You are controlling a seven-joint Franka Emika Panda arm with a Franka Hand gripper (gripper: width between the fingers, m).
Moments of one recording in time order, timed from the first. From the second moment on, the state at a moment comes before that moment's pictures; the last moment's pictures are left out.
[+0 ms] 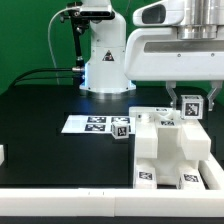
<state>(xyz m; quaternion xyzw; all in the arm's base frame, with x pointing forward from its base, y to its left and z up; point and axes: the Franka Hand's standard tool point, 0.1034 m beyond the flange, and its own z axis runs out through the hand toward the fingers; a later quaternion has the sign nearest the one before) 0.597 0.097 0.123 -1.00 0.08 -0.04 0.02</state>
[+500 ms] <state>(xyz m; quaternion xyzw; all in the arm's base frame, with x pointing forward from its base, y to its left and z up) 0.600 0.097 0.116 -1.00 0.08 -0.05 0.02</state>
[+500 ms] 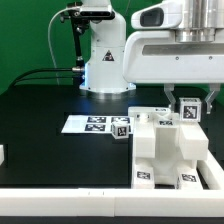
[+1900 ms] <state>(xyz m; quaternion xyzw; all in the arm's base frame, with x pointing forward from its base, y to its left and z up) 0.600 0.097 0.116 -0.98 0.20 -0.04 0.02</state>
